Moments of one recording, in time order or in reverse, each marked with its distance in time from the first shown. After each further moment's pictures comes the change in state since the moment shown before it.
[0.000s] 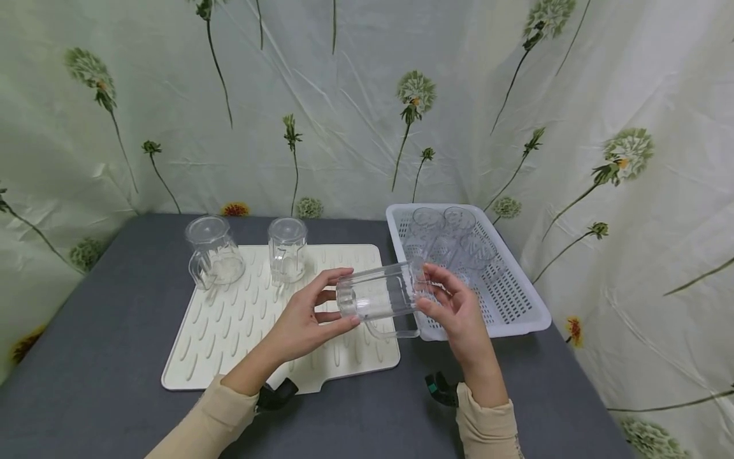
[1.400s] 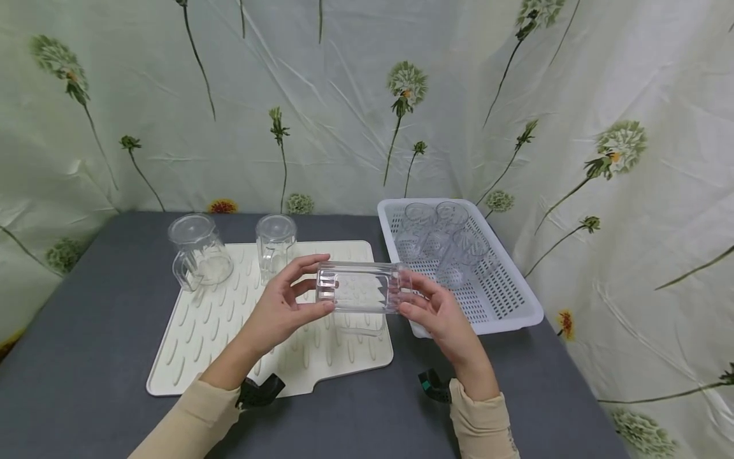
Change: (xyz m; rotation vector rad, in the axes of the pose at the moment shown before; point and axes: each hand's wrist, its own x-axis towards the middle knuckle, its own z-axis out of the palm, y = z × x) left_hand 0.008 0.002 -0.022 -0.206 0.027 -0.014; right_hand 0.008 0.011 -0.005 0.012 -0.212 0.172
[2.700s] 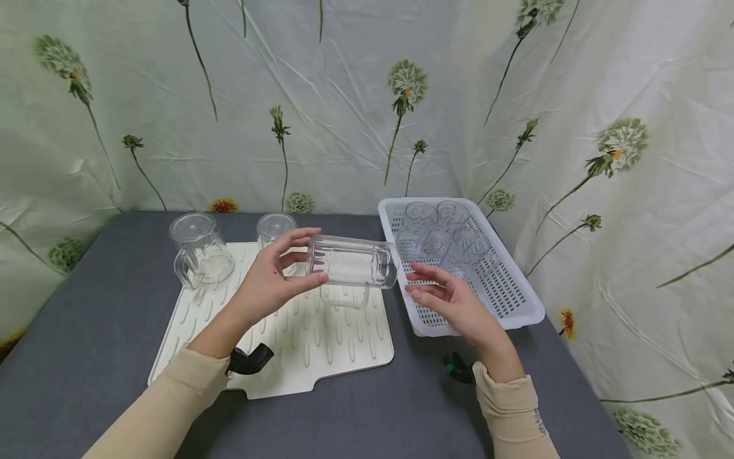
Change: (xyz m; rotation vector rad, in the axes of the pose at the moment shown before) left_hand 0.023 0.025 -0.025 0.251 0.073 -0.084; right_hand 0.005 -0.016 -0.033 -0.274 -0.030 0.049
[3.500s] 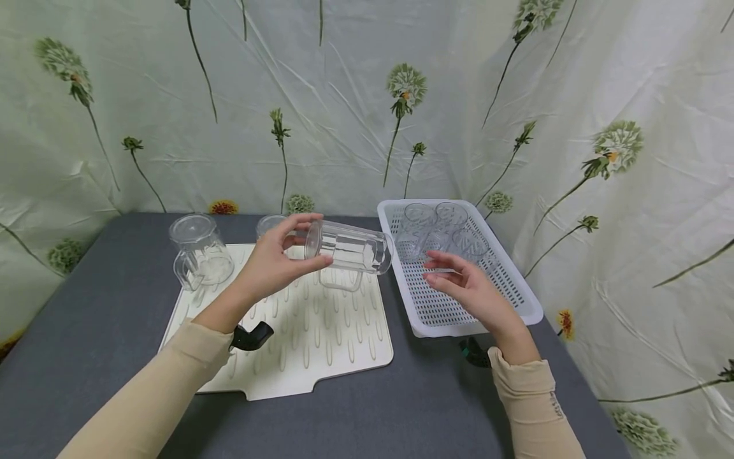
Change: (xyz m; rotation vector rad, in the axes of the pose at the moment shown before) left_hand 0.028 0.006 -0.009 0.201 0.009 0.022; right_hand 0.007 -0.007 -0.031 -0.192 0.085 0.051
